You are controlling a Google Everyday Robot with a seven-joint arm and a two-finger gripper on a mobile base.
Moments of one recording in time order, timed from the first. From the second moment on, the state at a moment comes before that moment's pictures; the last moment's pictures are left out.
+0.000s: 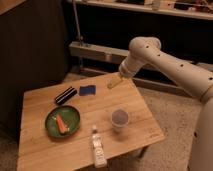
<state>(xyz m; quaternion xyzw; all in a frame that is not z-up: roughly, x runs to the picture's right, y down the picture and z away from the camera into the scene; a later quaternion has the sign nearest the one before) 0.046 -0.050 0.775 0.08 -0.30 -0.85 0.43</state>
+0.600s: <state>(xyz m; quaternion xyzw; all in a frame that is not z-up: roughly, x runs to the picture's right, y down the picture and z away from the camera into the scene) -0.043 -0.066 0.790 0.17 -0.32 -0.88 0.31</state>
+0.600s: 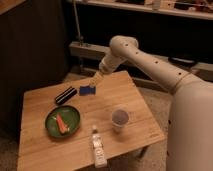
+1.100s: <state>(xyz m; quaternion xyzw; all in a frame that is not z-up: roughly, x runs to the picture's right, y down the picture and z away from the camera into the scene) -0.051 -0.087 0.799 0.17 -0.29 -0.91 0.26</state>
